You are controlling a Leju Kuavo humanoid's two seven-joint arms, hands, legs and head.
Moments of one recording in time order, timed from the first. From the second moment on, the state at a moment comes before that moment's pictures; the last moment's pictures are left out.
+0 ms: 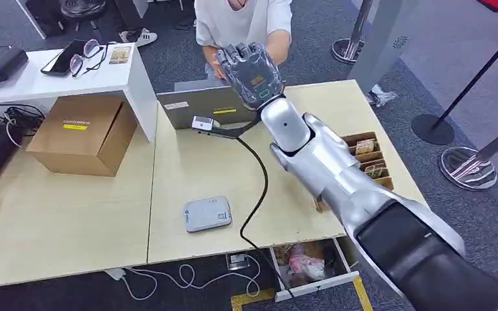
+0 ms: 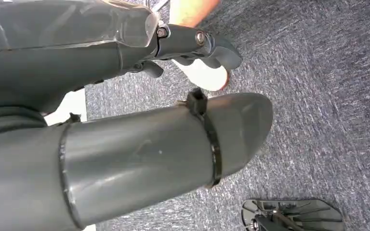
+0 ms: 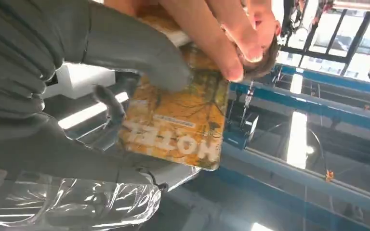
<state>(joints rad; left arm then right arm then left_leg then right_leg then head) -0.07 -0.13 1.31 -0.15 -1.48 0.29 -0.25 -1.11 0.06 0.77 -0.45 1.47 -0.51 0.09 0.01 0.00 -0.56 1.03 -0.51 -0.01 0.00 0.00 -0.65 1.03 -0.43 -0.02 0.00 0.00</state>
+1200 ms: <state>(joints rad) -0.07 -0.14 1.31 -0.15 -1.45 0.30 -0.24 -0.98 0.05 0.62 -0.63 1.02 -0.59 -0.16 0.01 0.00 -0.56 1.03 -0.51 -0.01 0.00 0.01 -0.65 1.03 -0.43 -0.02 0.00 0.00</state>
